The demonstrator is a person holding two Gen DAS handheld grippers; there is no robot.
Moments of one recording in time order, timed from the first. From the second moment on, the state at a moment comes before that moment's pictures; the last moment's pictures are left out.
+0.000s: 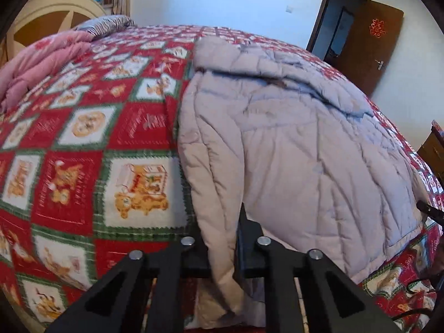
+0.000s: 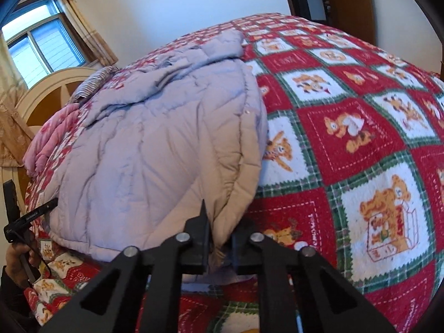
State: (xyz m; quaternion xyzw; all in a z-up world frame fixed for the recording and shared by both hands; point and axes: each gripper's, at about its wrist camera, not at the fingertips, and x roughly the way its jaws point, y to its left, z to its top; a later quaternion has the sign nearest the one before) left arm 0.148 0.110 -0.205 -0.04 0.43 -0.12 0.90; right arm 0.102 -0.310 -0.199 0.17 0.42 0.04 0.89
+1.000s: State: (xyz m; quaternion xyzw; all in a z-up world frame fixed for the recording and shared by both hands) left arm 0.266 0.125 -0.066 -0.13 0.30 -0.17 0.93; right arm 0.190 -0.326 -0.044 0.19 0.23 0.05 0.95
